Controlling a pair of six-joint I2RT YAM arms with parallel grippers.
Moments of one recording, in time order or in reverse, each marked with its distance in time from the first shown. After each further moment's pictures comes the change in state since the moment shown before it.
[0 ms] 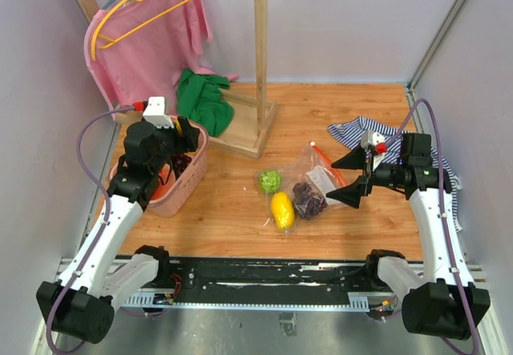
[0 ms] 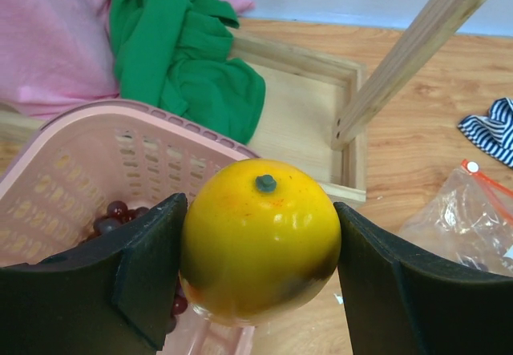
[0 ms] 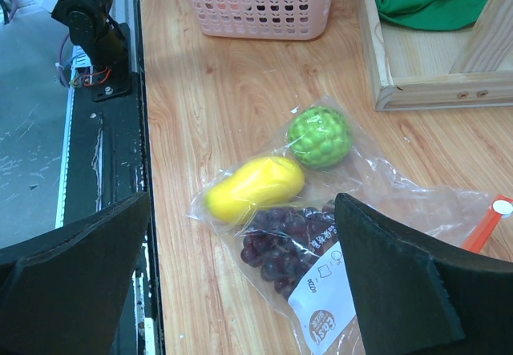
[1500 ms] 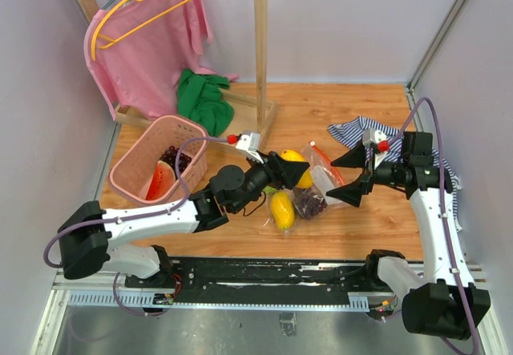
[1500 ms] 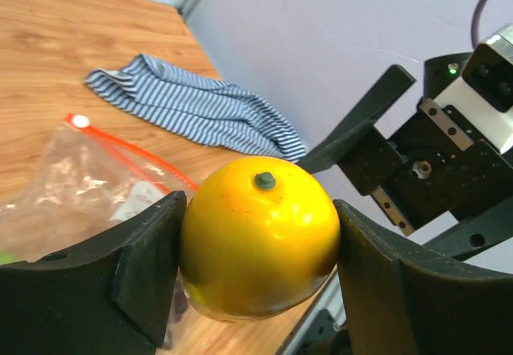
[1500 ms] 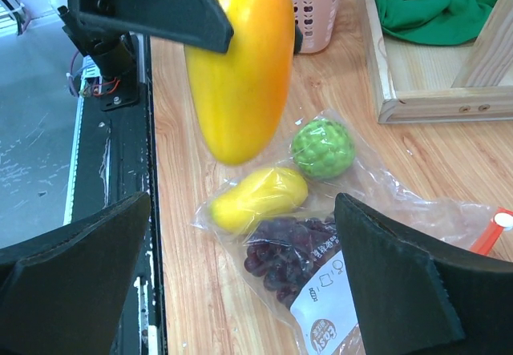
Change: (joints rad) left arm -0.872 0.398 -0.058 0.761 -0.307 -0.480; right arm 0.000 0.000 0.015 0.022 -0.034 0.036
